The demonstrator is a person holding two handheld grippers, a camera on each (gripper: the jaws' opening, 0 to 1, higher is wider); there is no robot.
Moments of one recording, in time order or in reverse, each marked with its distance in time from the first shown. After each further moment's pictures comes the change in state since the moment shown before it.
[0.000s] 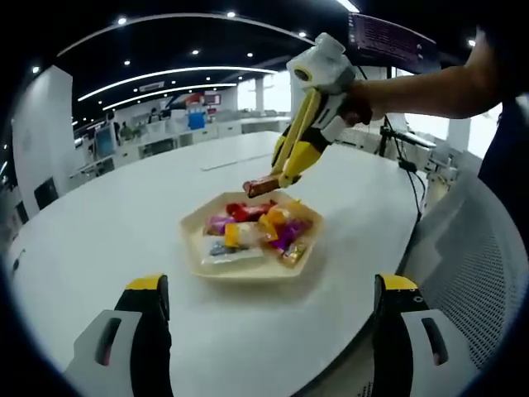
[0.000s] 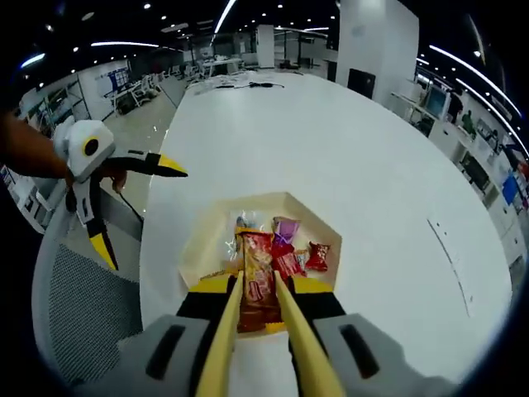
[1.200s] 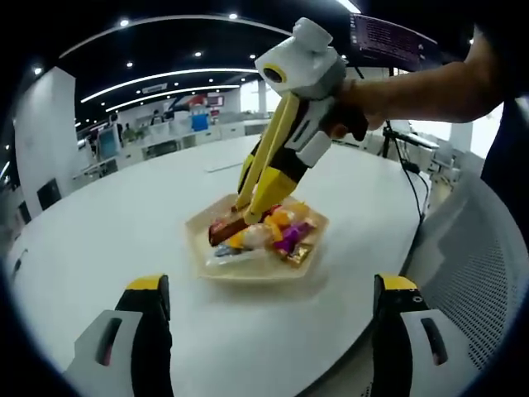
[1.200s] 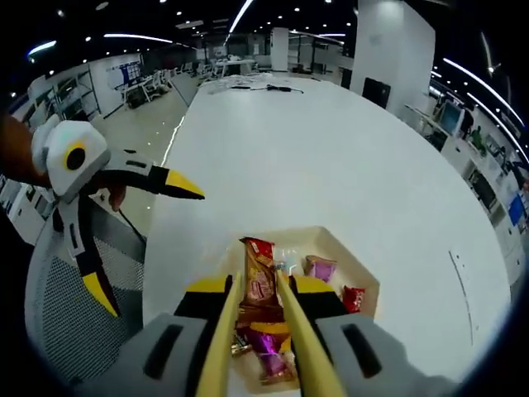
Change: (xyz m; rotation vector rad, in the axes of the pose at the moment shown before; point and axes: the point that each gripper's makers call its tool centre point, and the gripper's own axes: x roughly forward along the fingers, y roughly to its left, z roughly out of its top) left arm -0.001 0.004 0.001 0.003 -0.005 0.016; right arm 0.054 0.032 0.023 -0.054 -0.026 0.040
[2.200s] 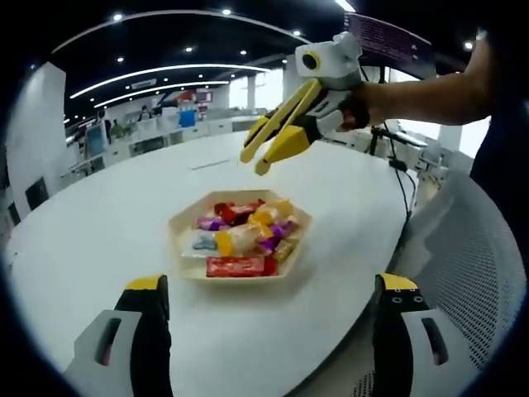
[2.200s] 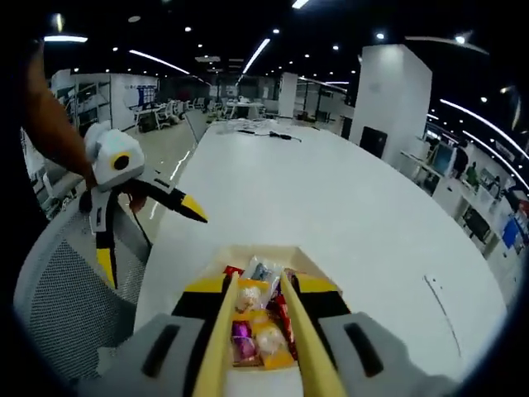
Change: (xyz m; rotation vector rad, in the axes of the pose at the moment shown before) left arm 0.004 -0.033 0.004 0.055 0.027 -0.164; right arm -0.089 -0.021 0.002 -0.091 -0.257 -0.063
